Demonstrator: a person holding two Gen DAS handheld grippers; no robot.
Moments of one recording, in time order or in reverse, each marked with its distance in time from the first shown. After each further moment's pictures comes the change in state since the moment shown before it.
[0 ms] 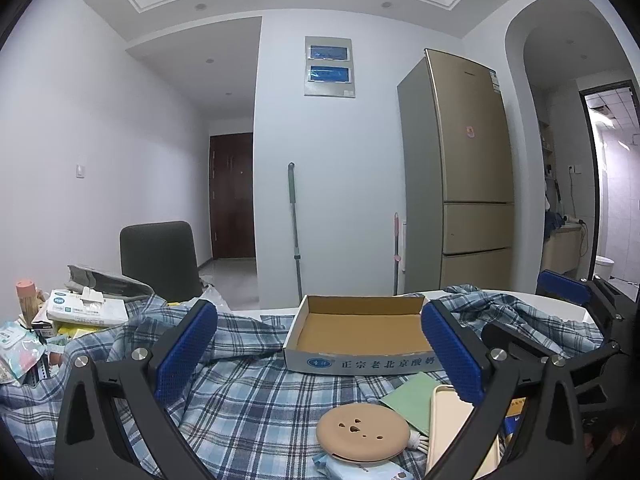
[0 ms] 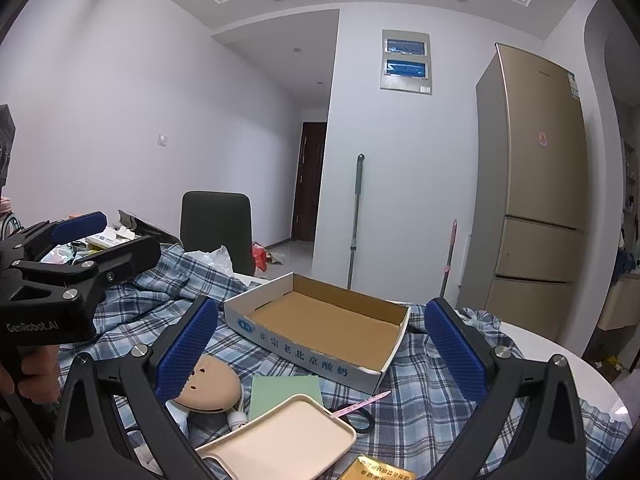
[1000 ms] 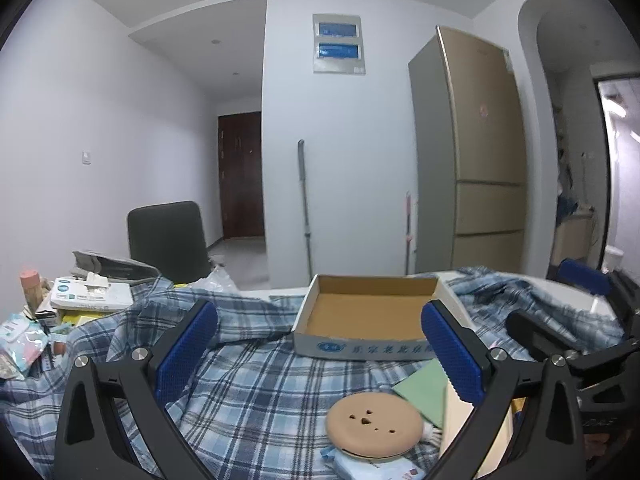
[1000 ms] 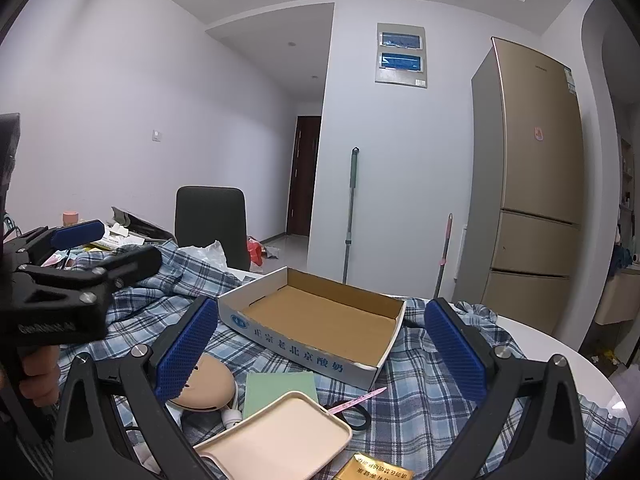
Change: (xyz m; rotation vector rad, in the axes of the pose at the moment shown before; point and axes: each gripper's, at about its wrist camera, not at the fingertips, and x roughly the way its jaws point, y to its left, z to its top) left arm 0.023 0.000 -0.003 0.010 0.100 0.049; right arm 0.001 -0.002 0.001 0.007 0.024 -0.019
